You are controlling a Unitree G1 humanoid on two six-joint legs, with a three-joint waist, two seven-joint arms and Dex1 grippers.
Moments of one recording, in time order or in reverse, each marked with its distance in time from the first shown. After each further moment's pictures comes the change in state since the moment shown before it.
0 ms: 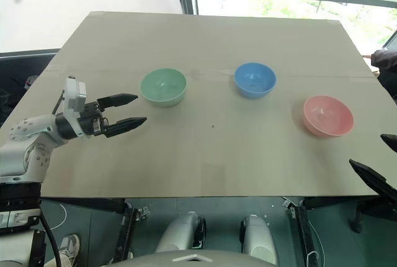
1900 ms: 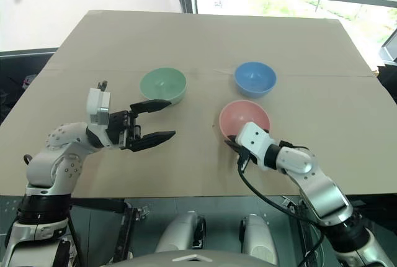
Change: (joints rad) left arm 0.056 -0.172 -0.082 -0.284 -0.080 -0.011 0.009; right arm -0.928 0.245 1.304 0.195 -0.712 0.054 -0.295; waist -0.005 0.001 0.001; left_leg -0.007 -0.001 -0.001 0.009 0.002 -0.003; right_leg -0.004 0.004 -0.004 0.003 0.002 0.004
